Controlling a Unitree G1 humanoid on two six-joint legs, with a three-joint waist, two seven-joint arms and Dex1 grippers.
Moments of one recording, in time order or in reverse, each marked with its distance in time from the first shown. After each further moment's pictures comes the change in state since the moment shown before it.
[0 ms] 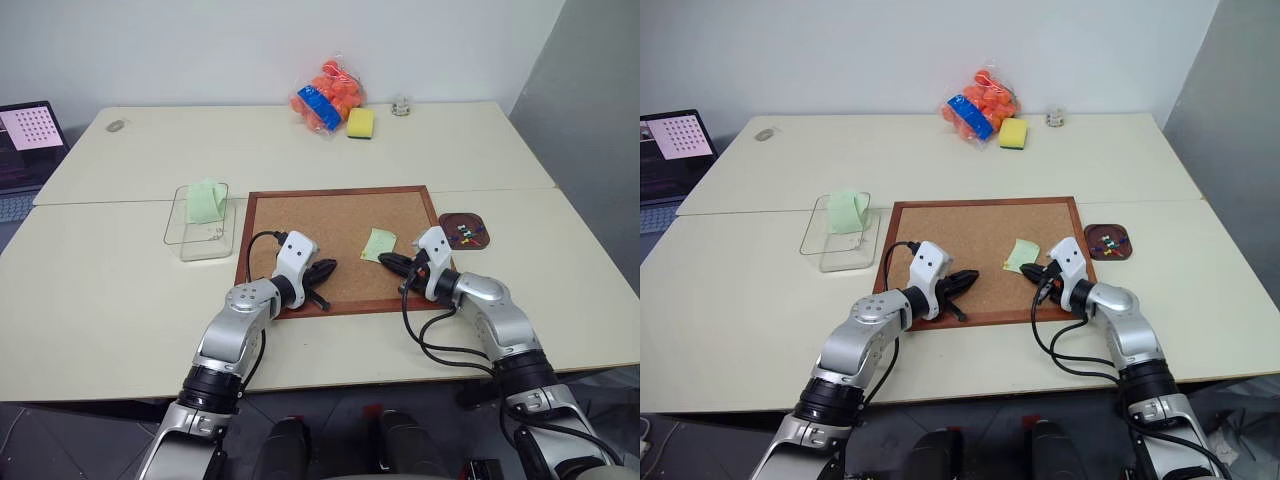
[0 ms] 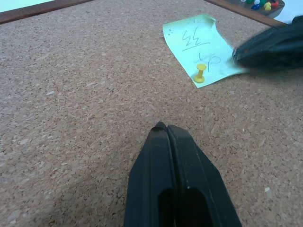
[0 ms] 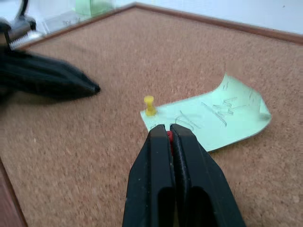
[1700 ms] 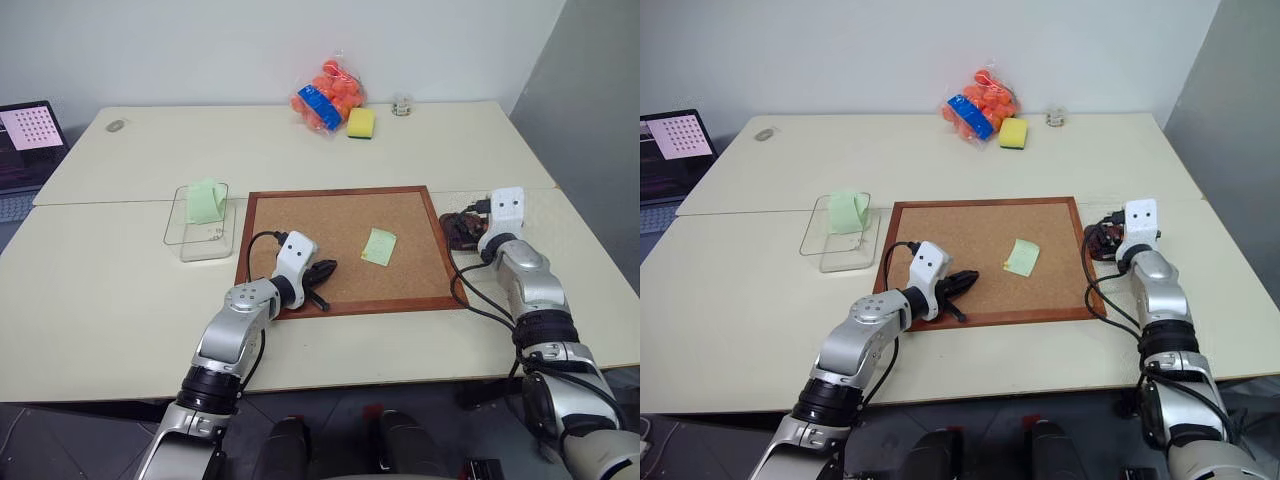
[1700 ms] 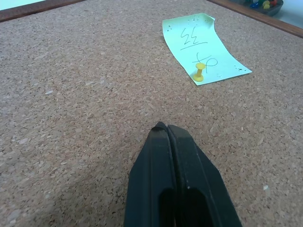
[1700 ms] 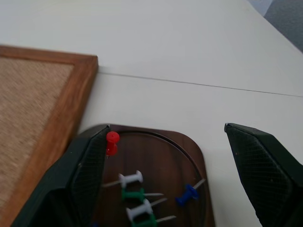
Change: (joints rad) left arm 0.002 0.006 -0.001 -0.013 0.000 0.016 -0.008; right arm -0.229 -0.088 -0.191 0.424 -0.203 -0.023 -0.585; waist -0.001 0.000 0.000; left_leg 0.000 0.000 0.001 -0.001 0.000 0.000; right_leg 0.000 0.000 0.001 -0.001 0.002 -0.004
